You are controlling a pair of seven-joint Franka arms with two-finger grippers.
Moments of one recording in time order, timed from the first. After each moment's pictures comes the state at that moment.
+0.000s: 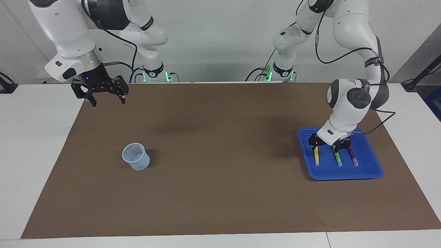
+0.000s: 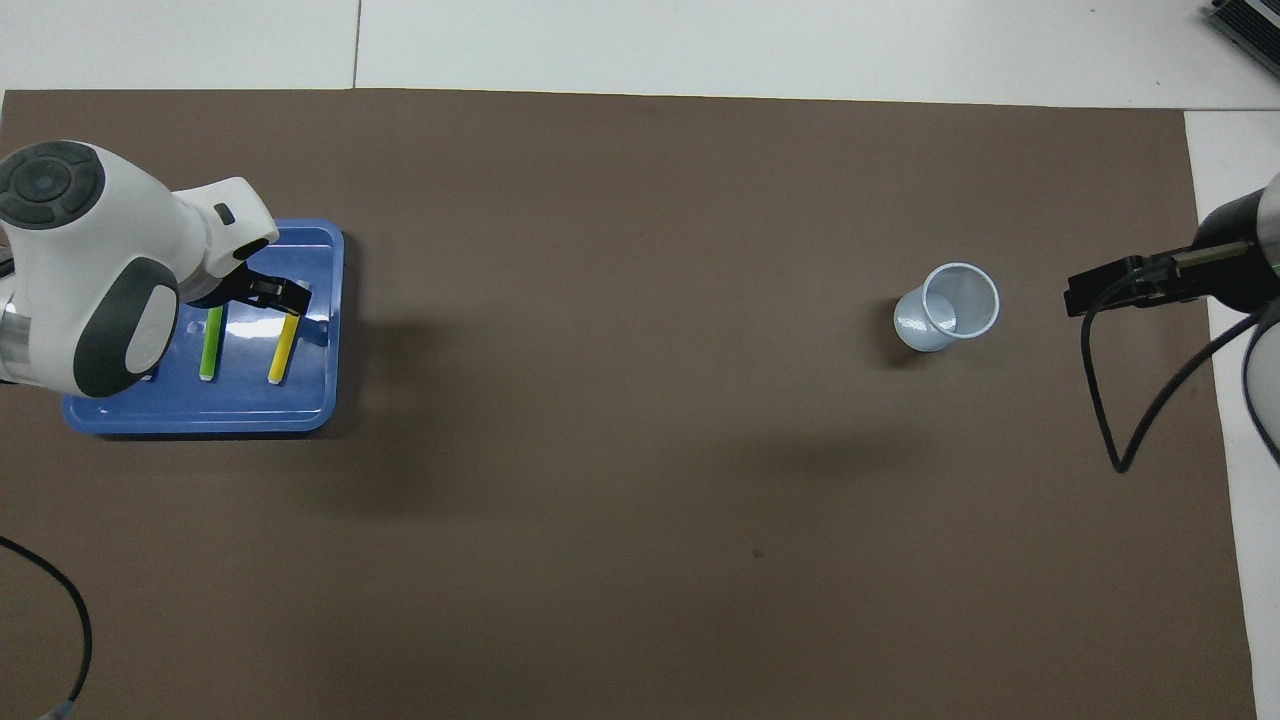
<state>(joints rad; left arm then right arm) 0.50 0.36 -0.63 -1.81 0.38 2.11 -0.02 0.03 0.06 -0.01 -1.53 -0.02 1.61 -0.08</state>
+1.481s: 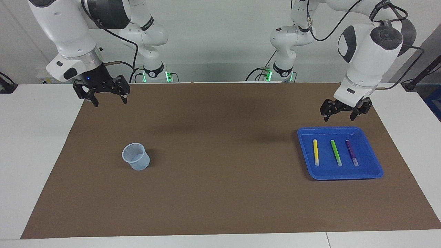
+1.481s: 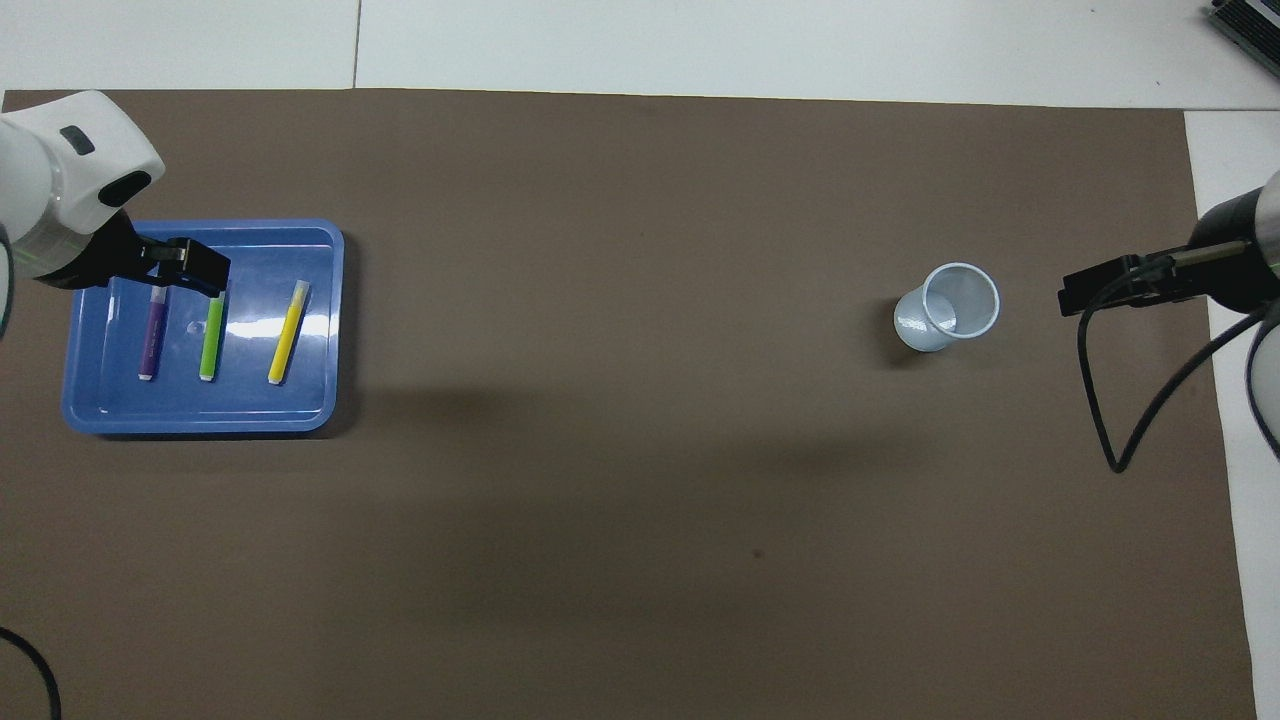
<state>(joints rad) 0.05 0.12 -0.17 -1.59 0.16 1.71 -0.01 0.03 0.06 -0.01 -1.53 0.00 1.61 -0.08</state>
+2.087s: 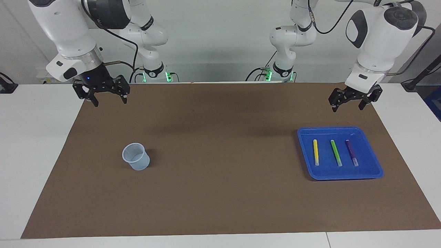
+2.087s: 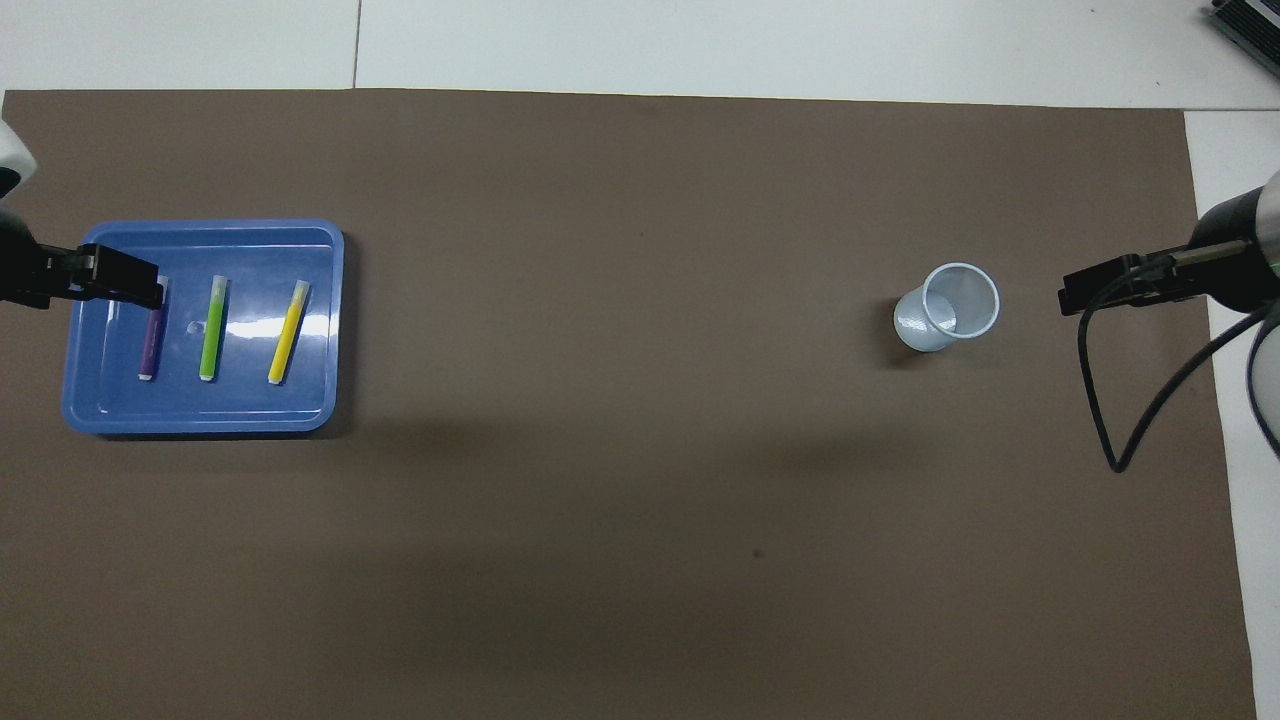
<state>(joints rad) 0.03 0.06 -0.04 -1.59 0.00 1.65 0.06 0.03 0.06 -0.01 -1.53 0.00 1.61 -0.08</state>
